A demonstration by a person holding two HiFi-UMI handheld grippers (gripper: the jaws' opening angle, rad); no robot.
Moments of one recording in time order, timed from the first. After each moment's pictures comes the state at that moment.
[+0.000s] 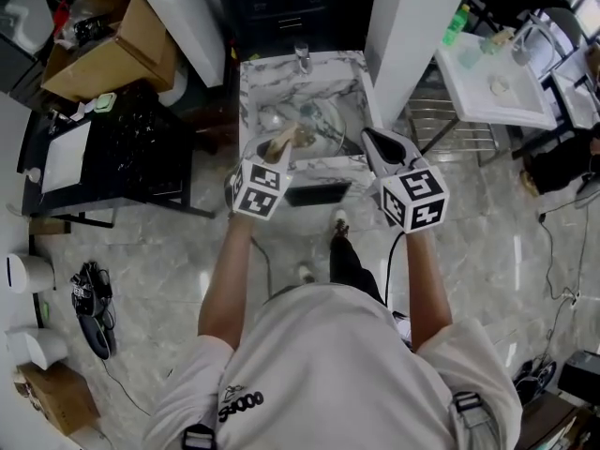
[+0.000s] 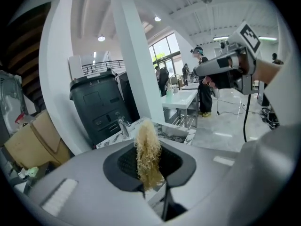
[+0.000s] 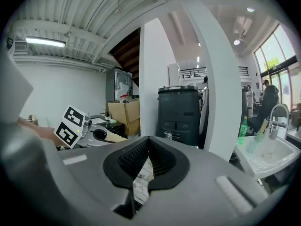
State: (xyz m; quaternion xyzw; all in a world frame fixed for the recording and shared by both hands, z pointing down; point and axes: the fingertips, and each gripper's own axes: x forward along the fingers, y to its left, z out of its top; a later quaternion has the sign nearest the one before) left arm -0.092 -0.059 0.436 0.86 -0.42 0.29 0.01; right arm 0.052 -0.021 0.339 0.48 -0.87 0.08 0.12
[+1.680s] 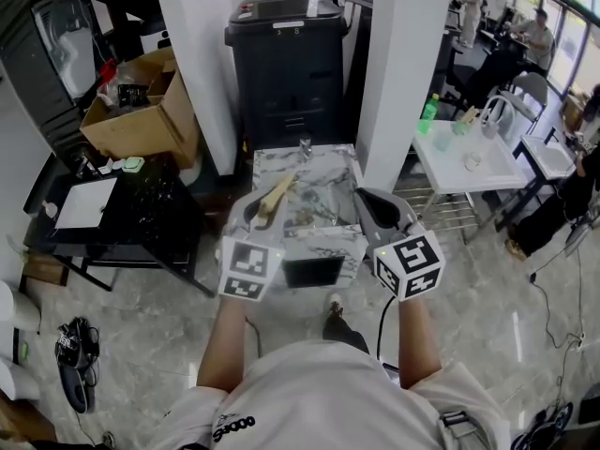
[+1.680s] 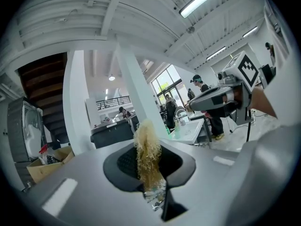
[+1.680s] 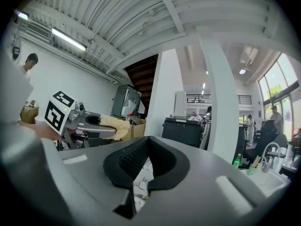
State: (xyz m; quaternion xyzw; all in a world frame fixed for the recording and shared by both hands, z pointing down) left arm -0.114 0.073 0.213 0.86 -0.47 0.12 -0.15; right arm 0.014 0.100 0.194 0.48 -0.87 -0.06 0.06
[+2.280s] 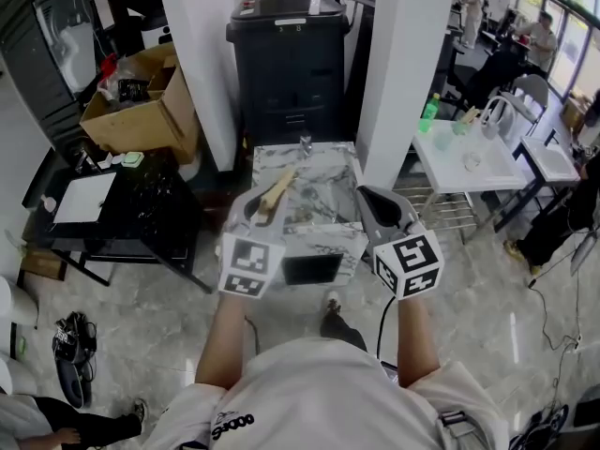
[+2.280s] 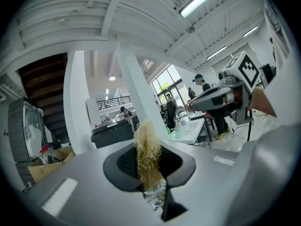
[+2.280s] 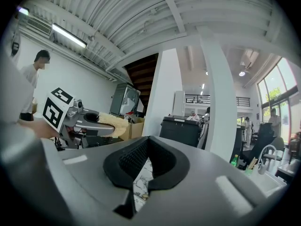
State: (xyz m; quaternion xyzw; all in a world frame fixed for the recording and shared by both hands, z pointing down) left arm -0.112 0.073 0.212 0.86 -0.47 0.12 -0.15; right arm 0.018 0.099 0.195 0.49 -0.86 -0.07 0.08
